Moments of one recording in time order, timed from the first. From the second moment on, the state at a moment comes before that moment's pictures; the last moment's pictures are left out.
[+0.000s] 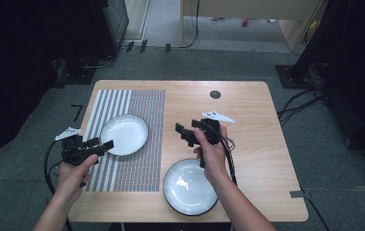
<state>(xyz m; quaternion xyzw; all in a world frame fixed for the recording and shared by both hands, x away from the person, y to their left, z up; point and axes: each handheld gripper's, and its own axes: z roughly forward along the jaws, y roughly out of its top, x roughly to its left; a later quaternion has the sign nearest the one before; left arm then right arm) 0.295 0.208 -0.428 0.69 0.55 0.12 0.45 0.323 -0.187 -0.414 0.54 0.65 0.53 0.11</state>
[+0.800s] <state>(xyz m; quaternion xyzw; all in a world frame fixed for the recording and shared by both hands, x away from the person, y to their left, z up) 0.241 0.175 -0.458 0.72 0.53 0.12 0.44 0.265 -0.288 -0.444 0.56 0.64 0.50 0.15</state>
